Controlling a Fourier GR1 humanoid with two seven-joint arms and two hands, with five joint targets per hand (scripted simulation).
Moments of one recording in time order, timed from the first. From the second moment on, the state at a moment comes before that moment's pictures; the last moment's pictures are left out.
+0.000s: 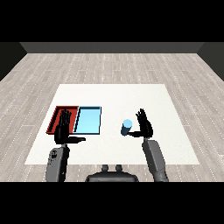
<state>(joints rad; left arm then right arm) -0.02 0.07 0.09 -1.67 0.13 -0.11 -0.36 -0.18 -0.01 -0.01 -1.33 -0.27 0.10 -0.25</state>
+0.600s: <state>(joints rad) -0.03 0.06 0.08 -1.67 0.12 -0.10 -0.35 -0.20 0.00 0.07 -1.18 -0.32 0.06 -0.37</state>
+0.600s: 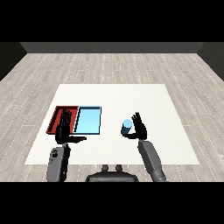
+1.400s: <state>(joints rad) -0.01 0.06 0.10 -1.68 0.15 -0.12 -0.34 -0.33 -0.01 0.10 -1.01 -0.39 0.03 -0.37</state>
